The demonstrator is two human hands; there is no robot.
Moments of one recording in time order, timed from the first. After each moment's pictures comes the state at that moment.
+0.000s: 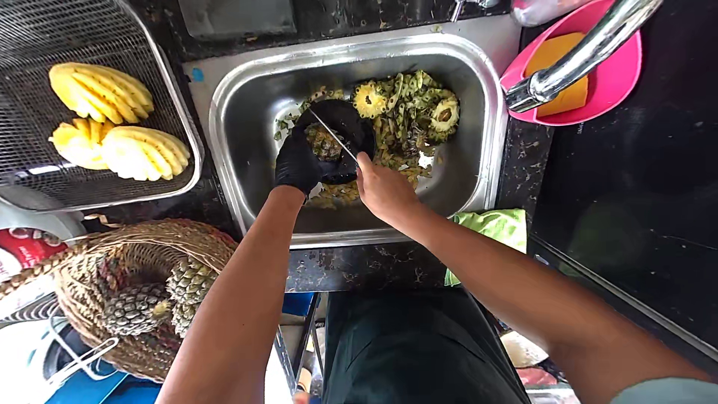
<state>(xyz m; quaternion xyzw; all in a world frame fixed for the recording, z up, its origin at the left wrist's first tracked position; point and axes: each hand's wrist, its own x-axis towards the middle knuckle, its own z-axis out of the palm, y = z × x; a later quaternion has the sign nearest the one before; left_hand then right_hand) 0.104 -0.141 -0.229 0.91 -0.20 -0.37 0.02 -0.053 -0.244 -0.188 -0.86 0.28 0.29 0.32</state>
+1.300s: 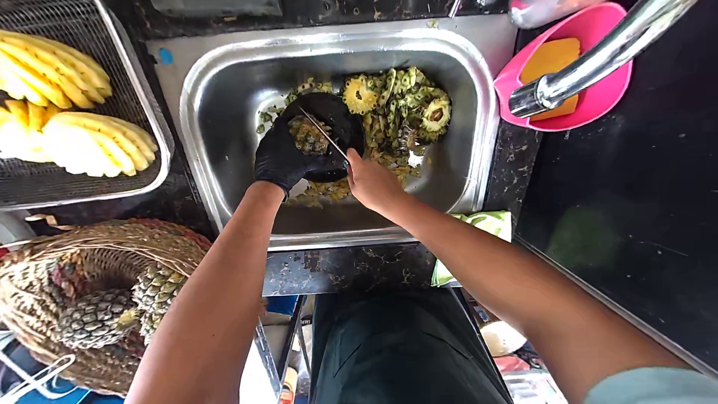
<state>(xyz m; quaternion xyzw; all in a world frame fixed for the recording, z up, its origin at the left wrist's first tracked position) 0.105 -0.150 -0.209 0.90 -0.18 -0.40 0.04 -0.048 -0.253 -0.226 -0.82 0.28 0.35 0.35</state>
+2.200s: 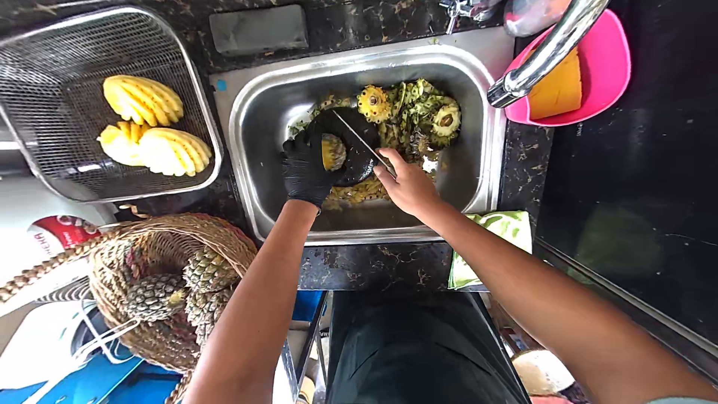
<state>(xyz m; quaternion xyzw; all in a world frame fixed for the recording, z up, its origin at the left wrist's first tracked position) 0.080 -0.136 -0.203 0.93 -0.28 -0.24 -0.07 -0.098 -0.276 -0.215 -0.80 0.34 0.18 0.47</state>
